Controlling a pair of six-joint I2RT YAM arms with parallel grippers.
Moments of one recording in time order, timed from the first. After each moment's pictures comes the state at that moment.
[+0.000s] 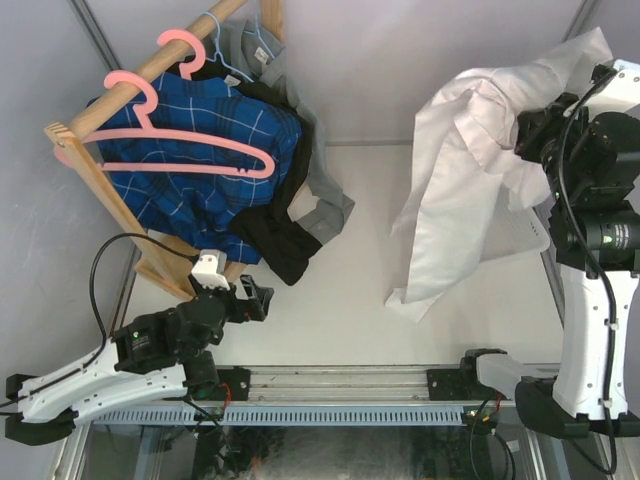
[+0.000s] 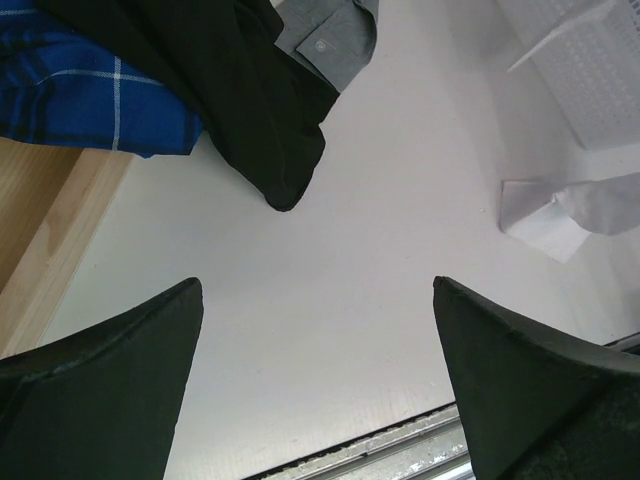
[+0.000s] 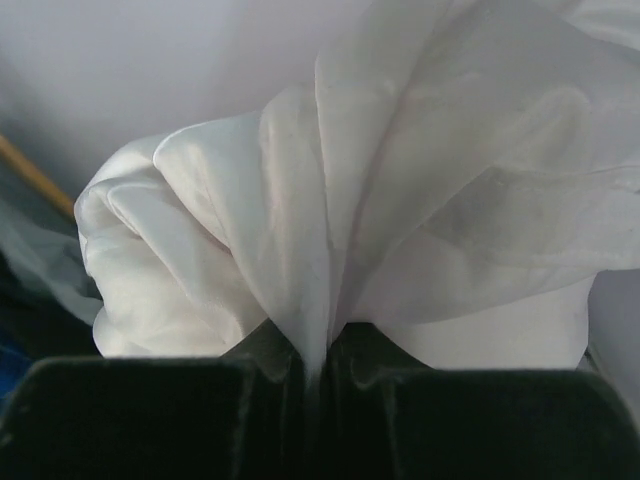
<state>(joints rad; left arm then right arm) -1.17 0.44 0.67 -0.76 -0.72 -0.75 0.04 1.15 1.85 -0.74 0.09 0.25</state>
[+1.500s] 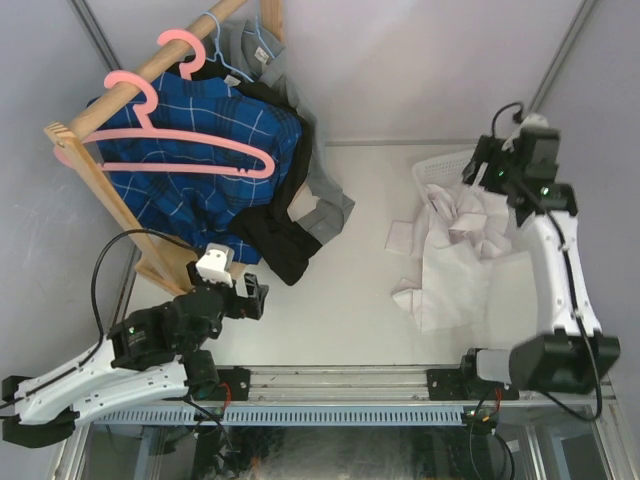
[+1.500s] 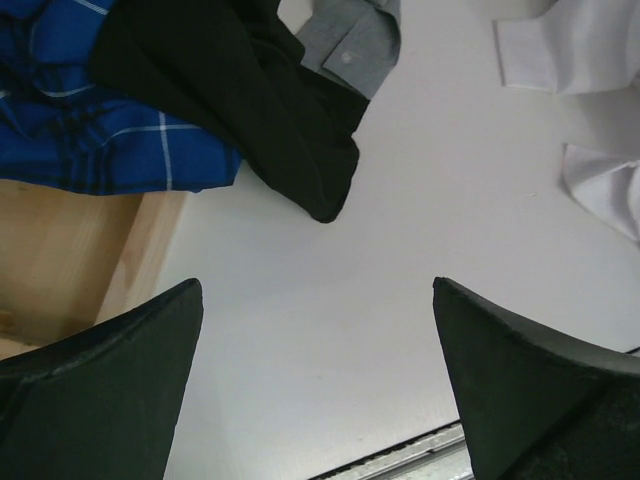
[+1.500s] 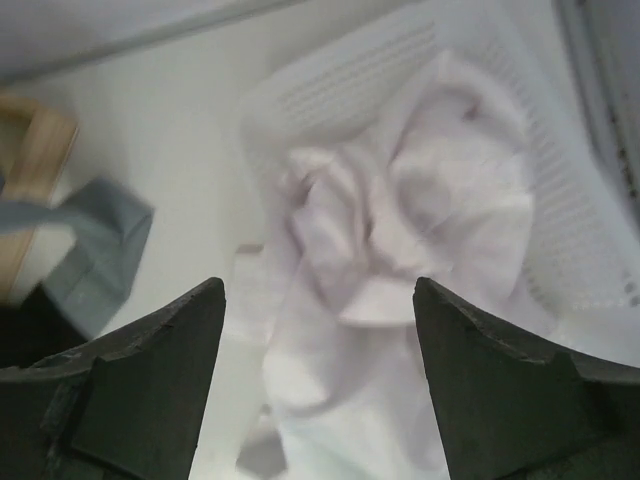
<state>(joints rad) -1.14 0.48 0.75 -0.78 -0.70 -0.54 -0.14 1.40 1.48 -0.69 -0.10 0.20</state>
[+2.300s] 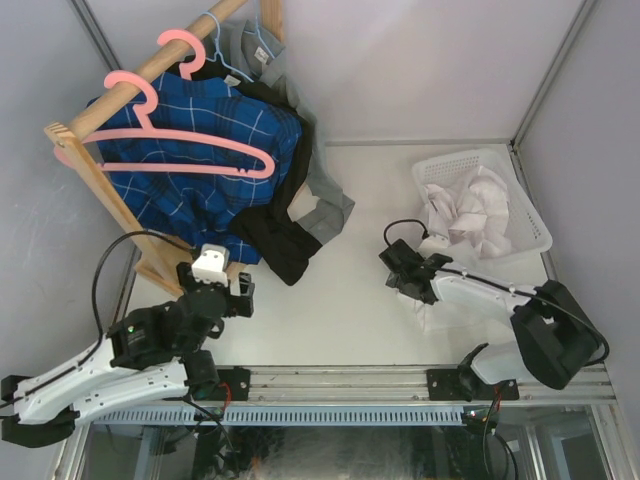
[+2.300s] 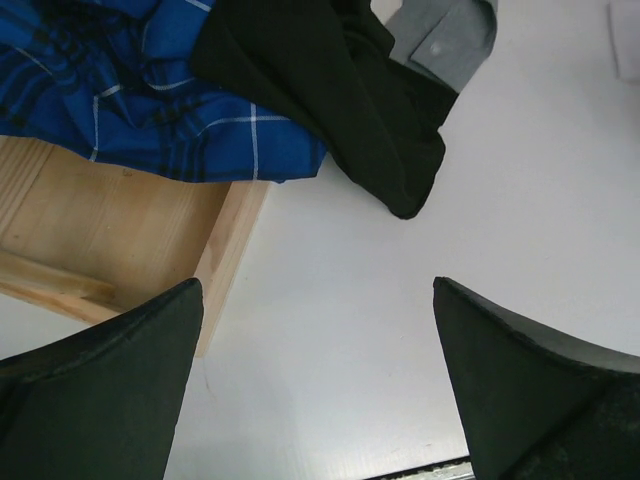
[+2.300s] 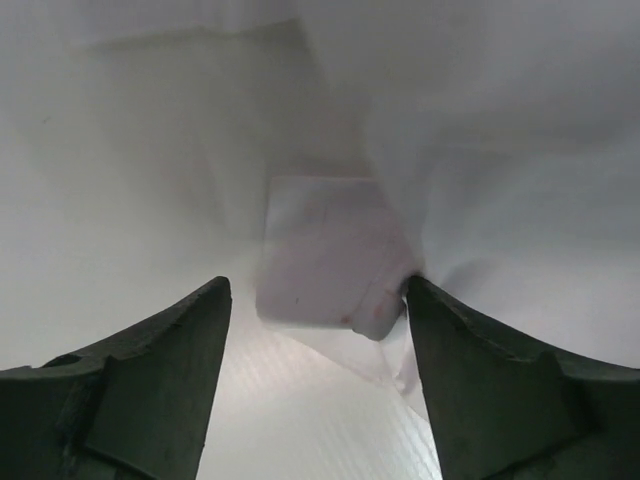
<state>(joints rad) -1.13 0.54 0.77 -0.91 -0.84 -0.51 0.70 1.34 0.71 -0.60 0.52 1.05</state>
